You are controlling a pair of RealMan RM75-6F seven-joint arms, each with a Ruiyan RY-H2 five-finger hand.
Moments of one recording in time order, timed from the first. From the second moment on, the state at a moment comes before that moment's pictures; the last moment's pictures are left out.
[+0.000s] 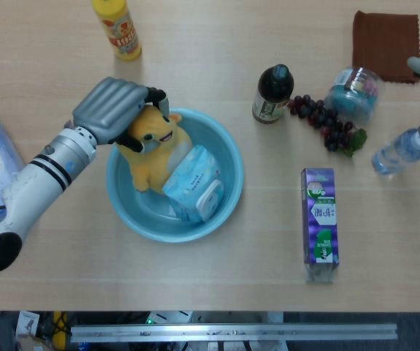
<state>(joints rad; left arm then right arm) -0.85 -1.14 -0.17 -1.78 1.07 0.75 0.04 0.37 -0.88 0.11 -1.93 -1.53 1.27 0.00</state>
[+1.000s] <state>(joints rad) -0.66 -1.17 -0.20 -1.48 1.26 1.03 -0.14 0.35 -0.90 0.10 -1.93 -1.53 1.27 0.01</state>
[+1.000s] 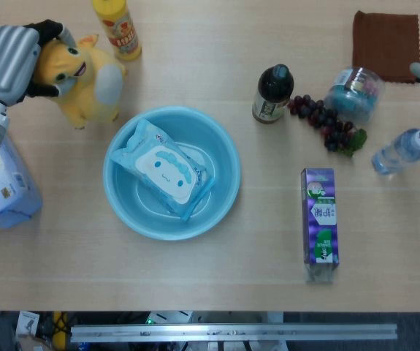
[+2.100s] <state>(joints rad) -0.40 -1.08 -0.04 -1.72 1.41 1.32 0.09 0.20 -0.89 0.07 -1.86 -1.51 1.43 0.00</state>
